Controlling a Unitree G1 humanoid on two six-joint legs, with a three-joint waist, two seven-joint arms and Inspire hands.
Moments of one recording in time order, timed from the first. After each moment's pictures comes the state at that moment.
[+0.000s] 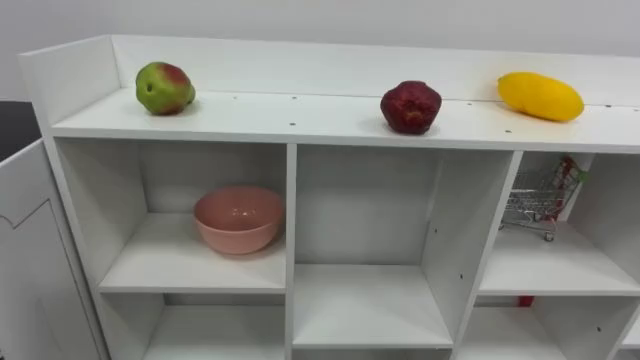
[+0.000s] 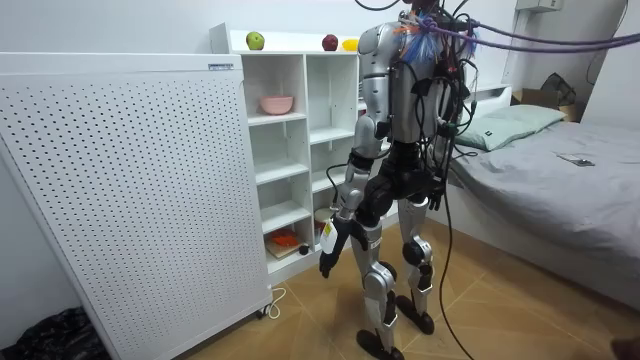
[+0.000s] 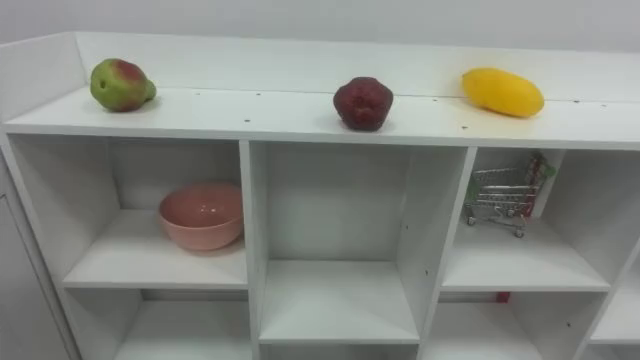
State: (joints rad) left arm 0.21 0.14 0.09 1.13 0.47 0.19 0.12; right arm 0.10 -0.21 0.05 1.29 0.15 0.01 -0.01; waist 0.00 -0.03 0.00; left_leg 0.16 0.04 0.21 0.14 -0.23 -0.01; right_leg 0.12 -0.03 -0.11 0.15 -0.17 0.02
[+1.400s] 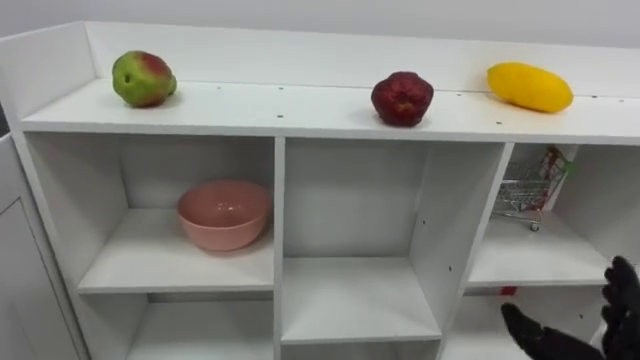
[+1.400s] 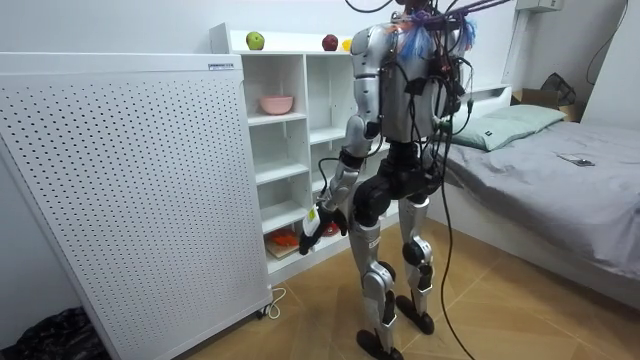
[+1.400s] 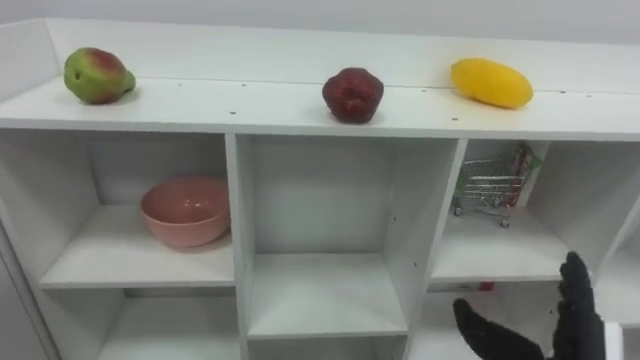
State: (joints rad) left arm 0.18 0.16 0.09 1.10 0.42 -0.05 0.22; right arm 0.06 -0.18 -0.14 -0.08 0.07 -0.16 -0.47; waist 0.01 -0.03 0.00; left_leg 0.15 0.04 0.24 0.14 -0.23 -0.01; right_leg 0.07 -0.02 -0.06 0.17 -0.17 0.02
